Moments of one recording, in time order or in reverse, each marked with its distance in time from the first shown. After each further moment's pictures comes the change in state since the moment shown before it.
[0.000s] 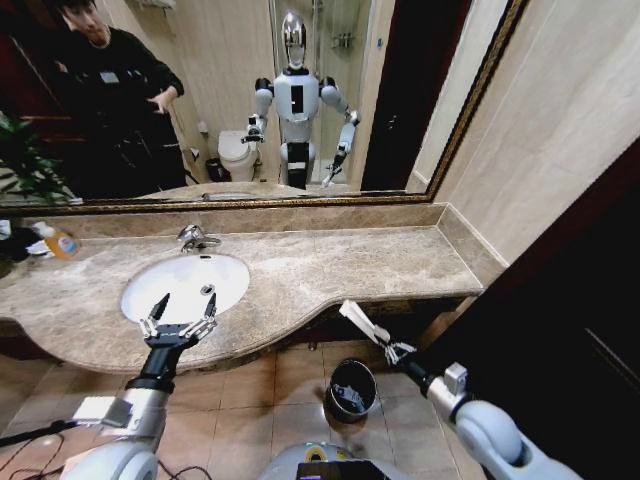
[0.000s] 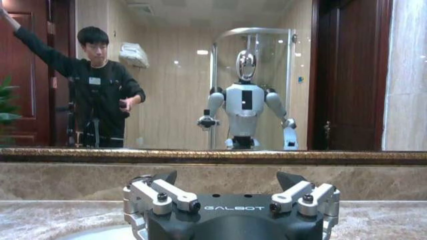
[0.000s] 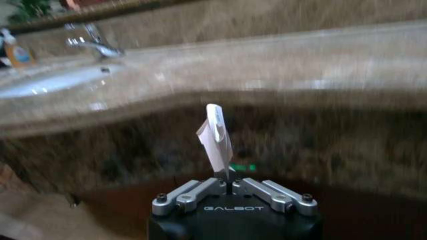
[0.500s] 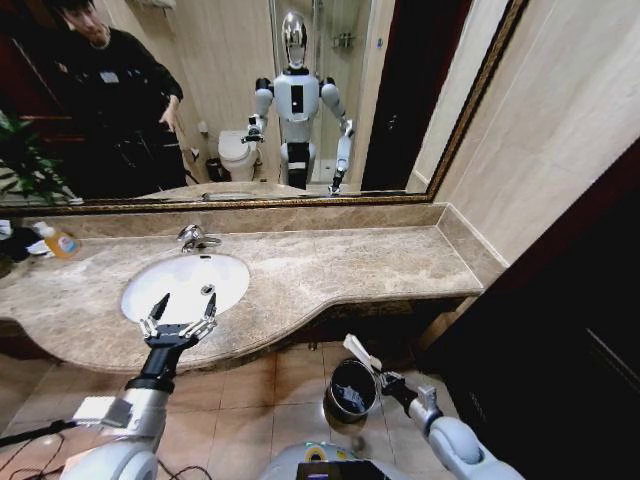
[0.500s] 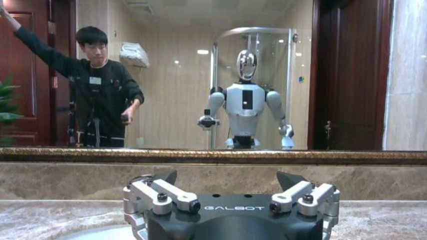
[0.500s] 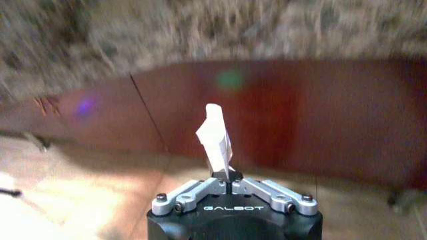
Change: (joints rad) left arm 0.000 0.000 0.000 0.000 0.000 0.000 0.000; right arm 0.171 0.126 -0.133 -0.386 -0.077 -0.029 -0.006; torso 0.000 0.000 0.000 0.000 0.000
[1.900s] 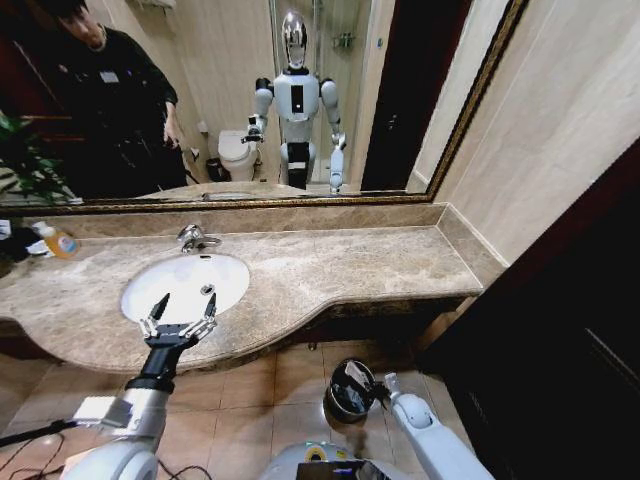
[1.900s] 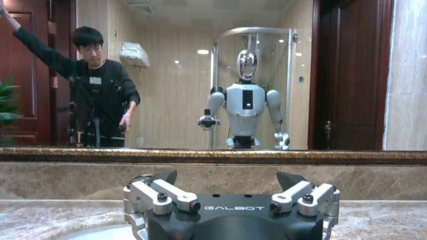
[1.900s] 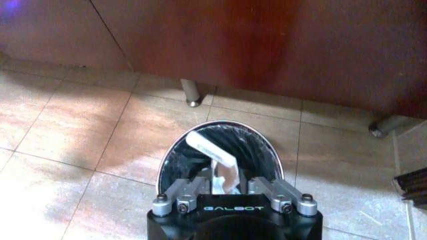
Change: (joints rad) left arm 0.000 0.000 0.000 0.000 0.000 0.000 0.000; right arm 0.247 0.190 -0.043 -0.276 -0.213 -0.355 0.060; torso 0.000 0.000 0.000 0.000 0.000
